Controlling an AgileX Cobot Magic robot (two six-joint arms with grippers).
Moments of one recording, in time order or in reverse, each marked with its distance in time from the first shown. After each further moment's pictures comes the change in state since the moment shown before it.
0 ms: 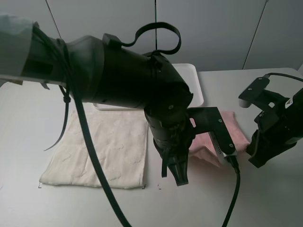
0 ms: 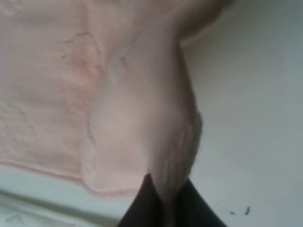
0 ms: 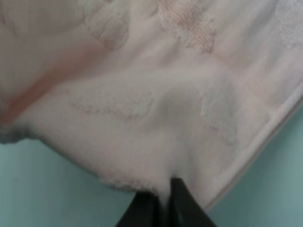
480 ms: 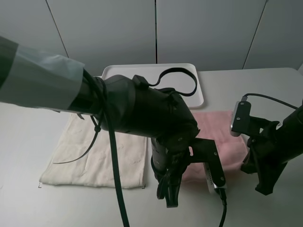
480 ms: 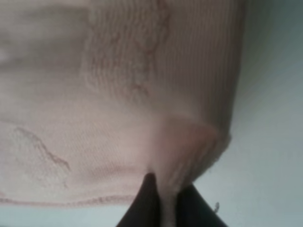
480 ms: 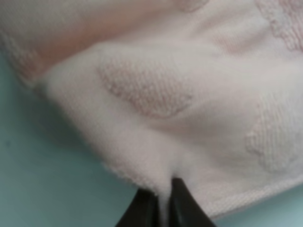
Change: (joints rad) left arm -0.057 0.118 0.009 0.009 0.036 0.067; right arm 0.000 0.091 0.127 0.137 -0.177 -0.450
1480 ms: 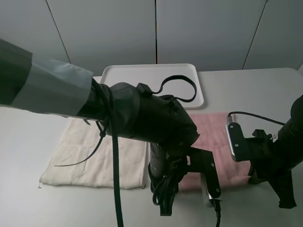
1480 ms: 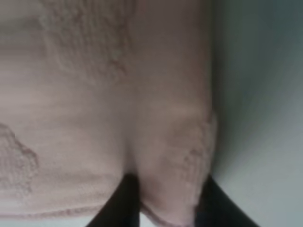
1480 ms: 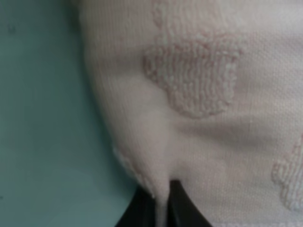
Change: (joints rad) left arm 0.000 0.036 0.011 -0.070 0.024 0.092; right arm 0.000 0.138 0.023 -0.162 -0.053 -0.299
